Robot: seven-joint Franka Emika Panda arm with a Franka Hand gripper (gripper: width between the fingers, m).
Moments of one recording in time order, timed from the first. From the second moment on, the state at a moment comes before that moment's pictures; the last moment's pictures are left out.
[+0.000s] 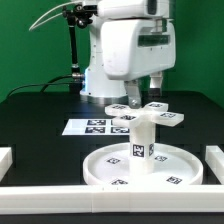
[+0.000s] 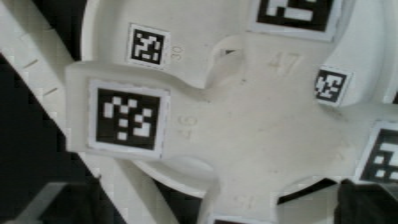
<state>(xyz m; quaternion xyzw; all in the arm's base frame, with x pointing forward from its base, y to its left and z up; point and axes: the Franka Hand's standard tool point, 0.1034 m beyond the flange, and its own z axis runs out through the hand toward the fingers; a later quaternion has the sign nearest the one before) 0.589 0.031 0.124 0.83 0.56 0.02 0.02</state>
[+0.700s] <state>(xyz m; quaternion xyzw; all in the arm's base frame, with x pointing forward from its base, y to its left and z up) 0.584 0.025 0.123 0.70 0.71 0.00 0.03</state>
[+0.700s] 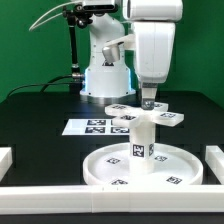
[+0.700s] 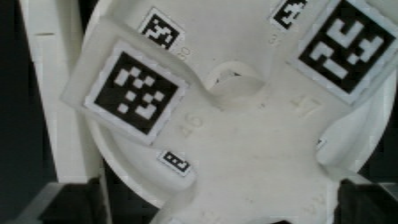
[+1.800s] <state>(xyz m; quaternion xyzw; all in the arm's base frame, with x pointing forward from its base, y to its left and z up) 0.568 0.022 0.107 0.67 0.74 -0.01 0.03</state>
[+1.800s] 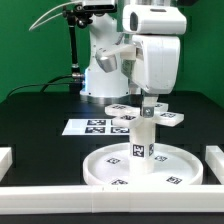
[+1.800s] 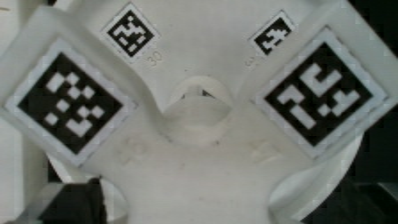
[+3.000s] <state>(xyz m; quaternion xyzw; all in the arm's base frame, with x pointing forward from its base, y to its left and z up) 0.566 0.017 0.099 0.68 0.74 -0.01 0.02</state>
